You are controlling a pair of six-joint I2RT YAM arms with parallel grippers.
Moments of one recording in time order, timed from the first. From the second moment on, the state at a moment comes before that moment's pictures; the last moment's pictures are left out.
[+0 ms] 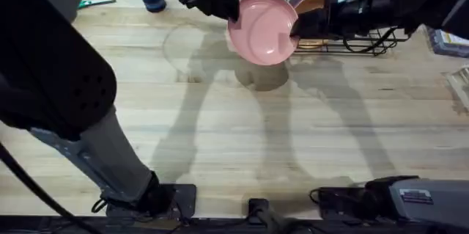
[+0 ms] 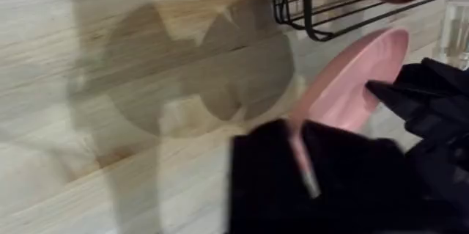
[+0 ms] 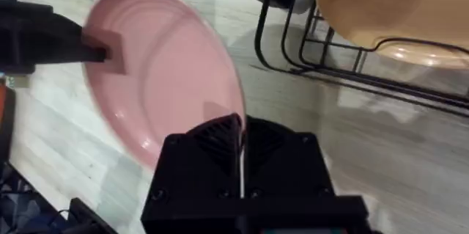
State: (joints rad) left arm -0.19 1.91 1.90 -1.24 0.55 -0.18; right arm 0.15 1.50 1.18 -0.59 -0.50 0.21
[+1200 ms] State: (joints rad) left arm -0.14 1.73 1.92 -1.25 0.56 -0.19; right arm -0.14 1.22 1.20 -0.59 -0.50 0.13
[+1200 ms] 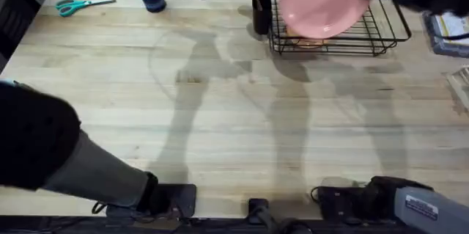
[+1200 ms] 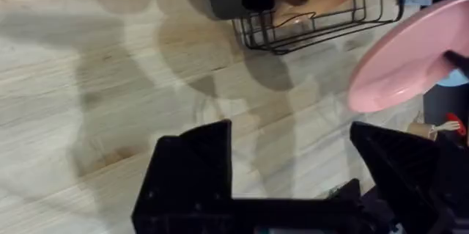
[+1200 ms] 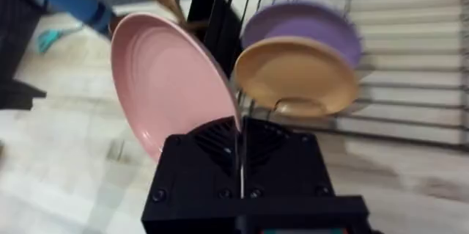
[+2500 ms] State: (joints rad) left arm -0.14 1.72 1.92 -1.23 0.55 -0.19; right arm -0.29 1.55 1.61 -0.20 -0.50 -0.08
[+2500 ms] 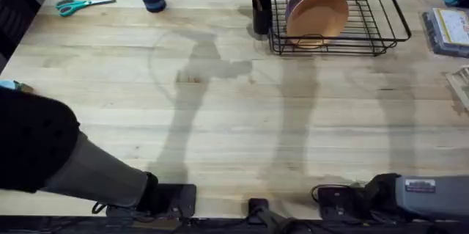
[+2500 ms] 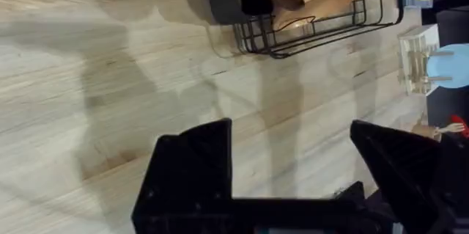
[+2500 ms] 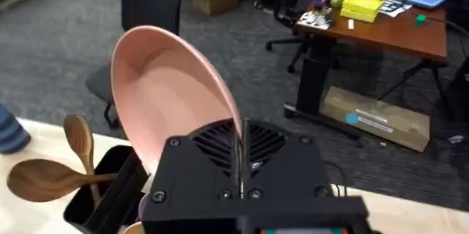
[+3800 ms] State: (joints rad) left arm -0.14 1.72 1.92 -1.24 0.52 -0.19; right arm -0.15 2.18 1.92 -0.16 -0.60 -0.88
